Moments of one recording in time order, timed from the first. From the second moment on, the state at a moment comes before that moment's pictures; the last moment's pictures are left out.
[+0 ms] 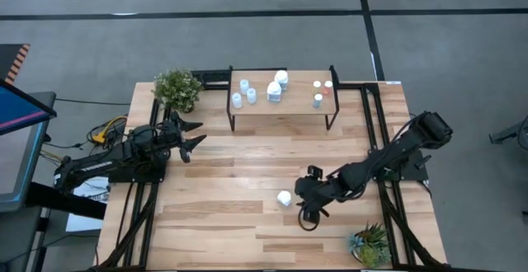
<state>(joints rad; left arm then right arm) 0.31 0.03 0.03 -0.02 -0.04 -0.07 0.48 1.56 0.97 -0.40 0.23 0.62</state>
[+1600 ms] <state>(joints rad) 0.31 0.03 0.03 -0.02 -0.04 -0.07 0.38 1.79 1.16 -0.42 0.21 0.58</state>
